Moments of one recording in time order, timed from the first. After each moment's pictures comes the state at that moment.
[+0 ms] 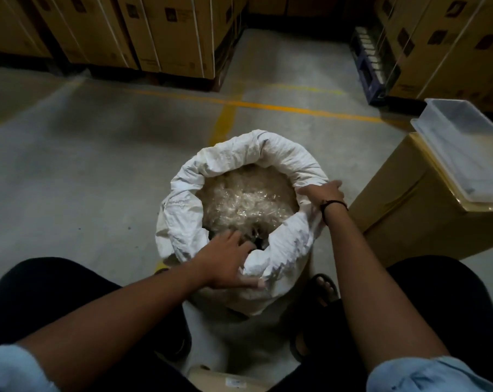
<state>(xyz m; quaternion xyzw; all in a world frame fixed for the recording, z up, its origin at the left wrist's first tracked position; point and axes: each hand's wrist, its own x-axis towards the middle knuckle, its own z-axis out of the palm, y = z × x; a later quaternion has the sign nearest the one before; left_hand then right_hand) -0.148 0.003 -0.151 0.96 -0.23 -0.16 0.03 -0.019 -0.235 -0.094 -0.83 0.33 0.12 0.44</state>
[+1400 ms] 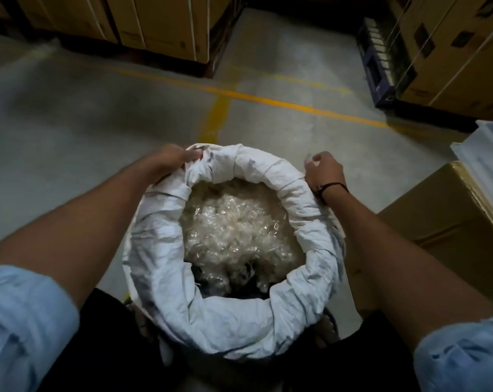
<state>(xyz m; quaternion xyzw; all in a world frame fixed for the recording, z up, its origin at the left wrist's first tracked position) 0.130 0.117 -0.120 0.82 0.18 -0.17 0.52 0.147 -0.220 -0.121 -0.94 0.15 0.00 0.32</state>
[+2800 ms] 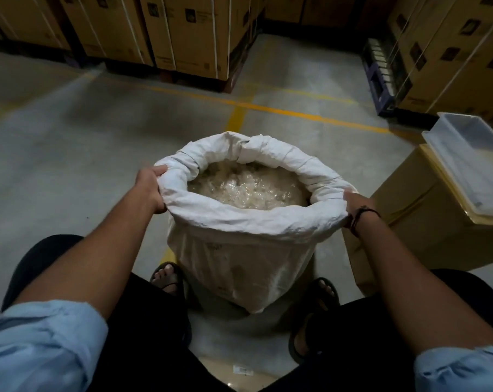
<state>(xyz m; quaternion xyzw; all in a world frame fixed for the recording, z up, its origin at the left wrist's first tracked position) -0.065 0.150 -0.089 0.48 0.41 -0.06 0.78 -0.004 -0.298 -0.130 -0.77 0.35 0.08 0.53</state>
